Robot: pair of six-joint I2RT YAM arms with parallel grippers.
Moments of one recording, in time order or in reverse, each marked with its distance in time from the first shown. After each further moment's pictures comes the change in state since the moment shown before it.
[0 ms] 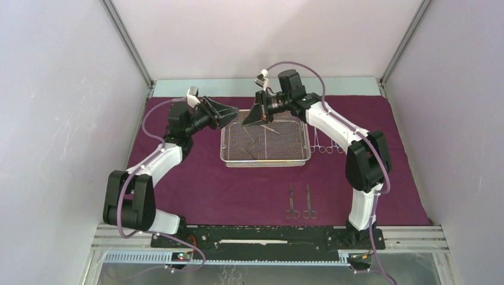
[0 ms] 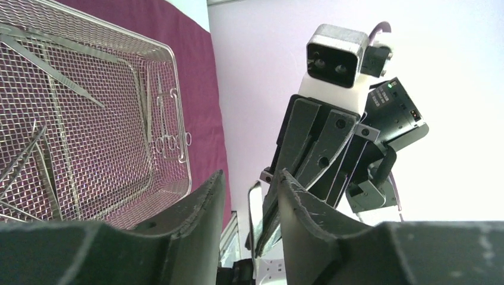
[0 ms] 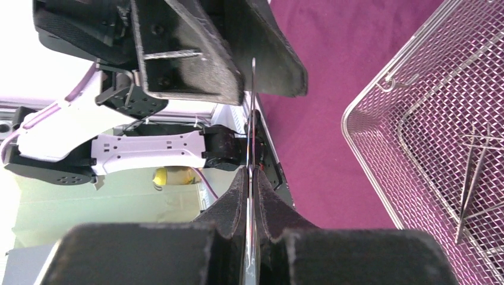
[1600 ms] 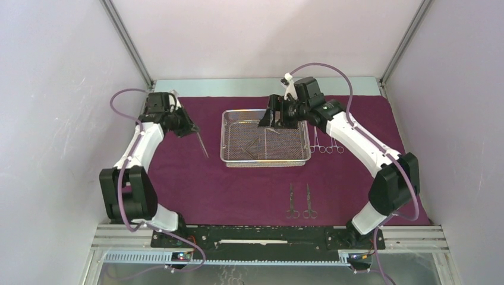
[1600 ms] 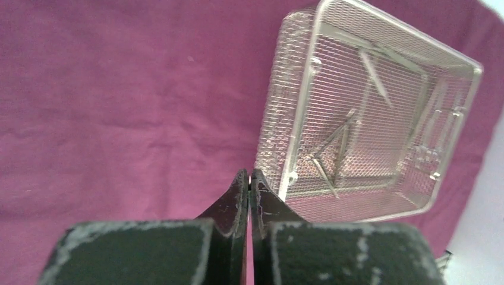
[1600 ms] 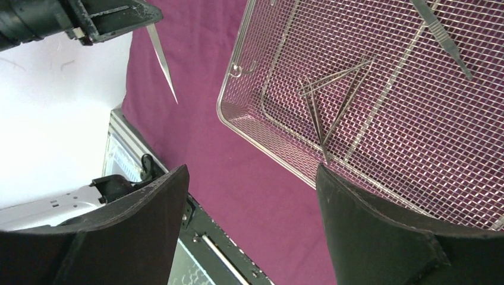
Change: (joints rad) left arm 0.232 0.060 0.322 -0.999 -0.298 0.826; right arm -0.011 -0.282 -0.182 -0.221 0.536 -0.141
